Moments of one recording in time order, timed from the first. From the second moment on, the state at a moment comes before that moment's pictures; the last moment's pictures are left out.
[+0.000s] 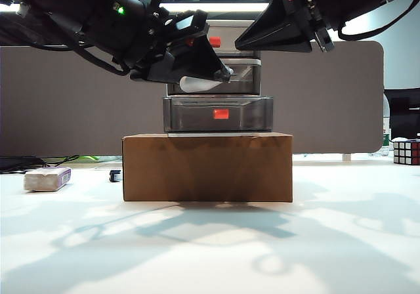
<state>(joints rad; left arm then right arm) -0.68 1.41 0.73 0.39 0.15 0.13 0.41 1.32 0.82 0.17 -0.58 0.06</state>
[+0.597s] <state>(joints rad) -0.68 1.41 0.73 0.39 0.15 0.13 0.41 1.32 0.82 0.17 -0.60 0.06</state>
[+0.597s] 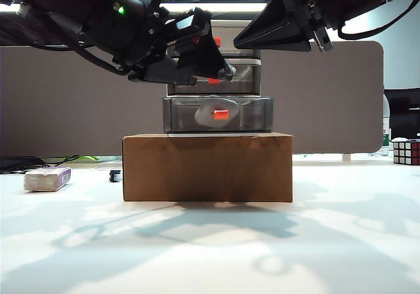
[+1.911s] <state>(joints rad) -0.70 1.29 0.74 -0.03 0.30 0.14 0.41 1.57 1.26 0.19 -0.53 0.05</state>
